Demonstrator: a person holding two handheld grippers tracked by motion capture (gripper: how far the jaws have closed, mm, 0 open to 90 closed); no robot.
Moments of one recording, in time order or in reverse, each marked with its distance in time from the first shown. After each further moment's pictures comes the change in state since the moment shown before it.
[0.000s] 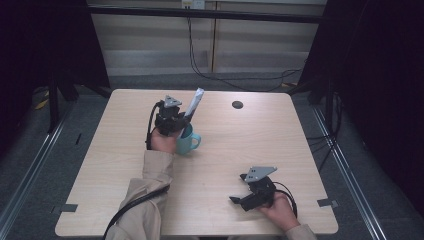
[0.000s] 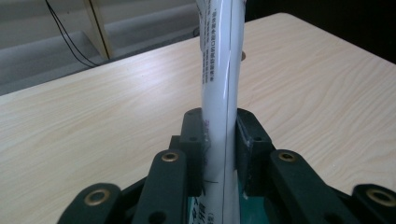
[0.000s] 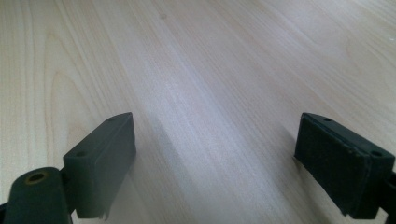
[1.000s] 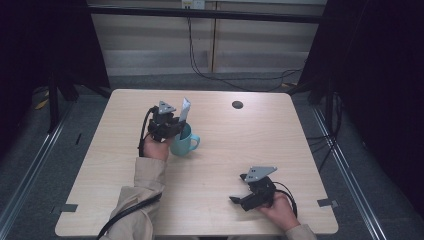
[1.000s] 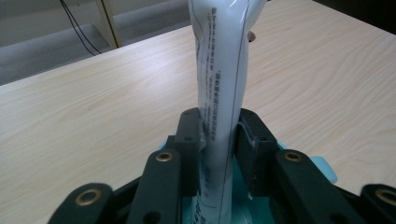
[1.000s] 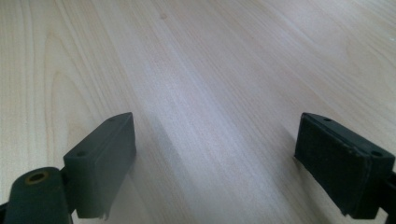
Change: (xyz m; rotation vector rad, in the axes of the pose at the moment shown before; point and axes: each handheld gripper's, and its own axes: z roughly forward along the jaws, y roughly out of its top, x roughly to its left) left arm 0.005 -0.013 -0.018 0.059 0.029 0.023; right arm 0.000 0.000 0.000 0.000 0.000 0.003
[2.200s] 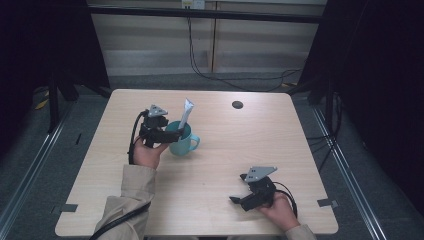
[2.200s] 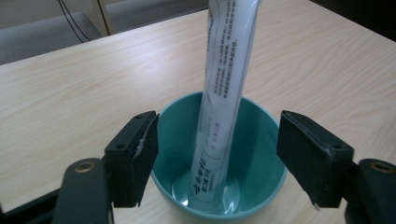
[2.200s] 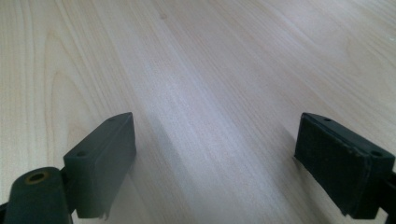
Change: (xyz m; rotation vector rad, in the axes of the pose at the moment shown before) left arm 0.004 -0.008 -0.028 0.033 -0.040 -0.024; right arm 0.000 0.000 0.000 0.000 0.000 0.000
